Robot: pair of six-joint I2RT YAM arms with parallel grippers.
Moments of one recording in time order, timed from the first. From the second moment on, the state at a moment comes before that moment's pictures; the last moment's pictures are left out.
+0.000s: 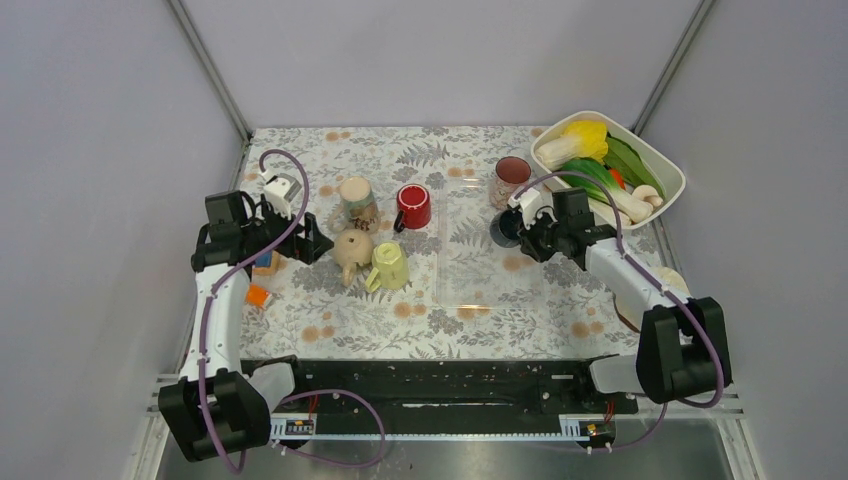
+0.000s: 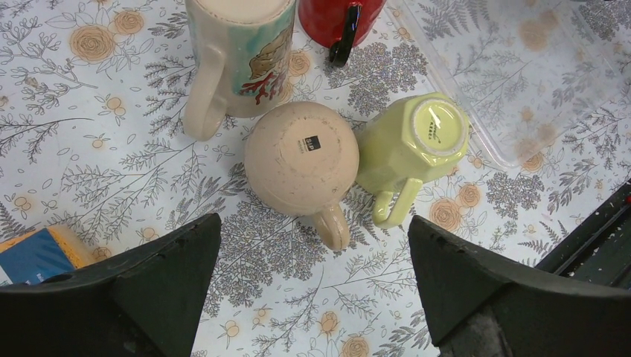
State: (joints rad) left arm 0.23 1.06 0.90 -0.60 0.78 0.35; right arm 0.22 1.32 0.84 -0.35 -0.35 -0.48
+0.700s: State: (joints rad) left arm 0.25 1.06 0.89 -0.59 0.82 0.36; right arm 0.21 1.60 0.97 -0.36 -0.22 -0.53
